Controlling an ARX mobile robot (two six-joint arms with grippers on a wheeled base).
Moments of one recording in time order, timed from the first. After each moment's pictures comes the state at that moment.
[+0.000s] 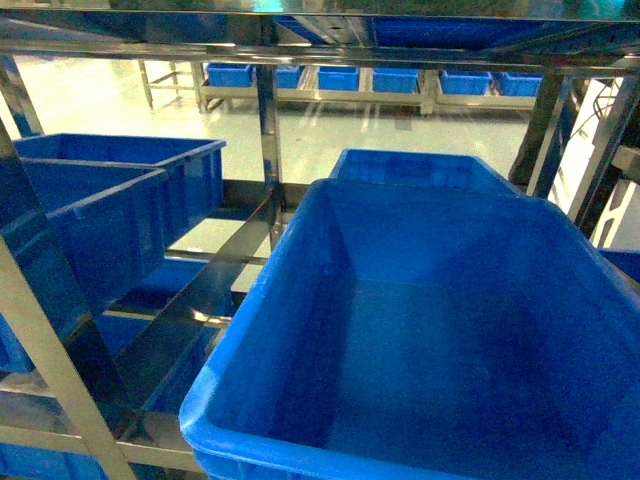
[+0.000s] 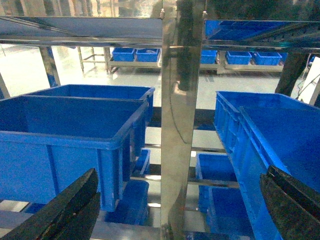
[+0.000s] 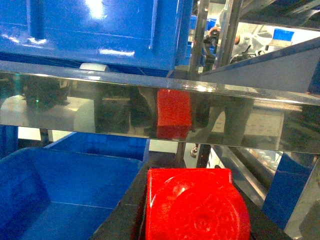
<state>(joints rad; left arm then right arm) 0.00 0.01 0.01 0.00 0.00 0.00 -0.08 0.50 0.11 0.53 0.04 -0.07</state>
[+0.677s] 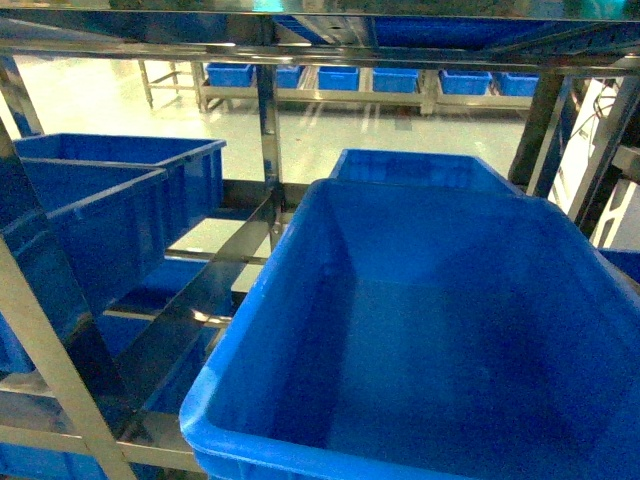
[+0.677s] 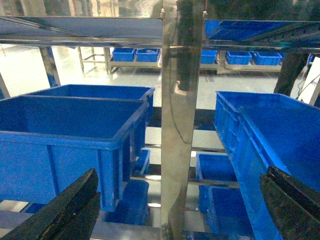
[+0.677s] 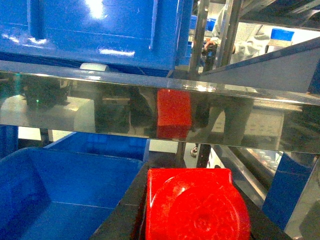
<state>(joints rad) 0.00 0.01 0.01 0.00 0.00 0.00 -0.08 0.50 0.11 0.53 0.04 -0.07</state>
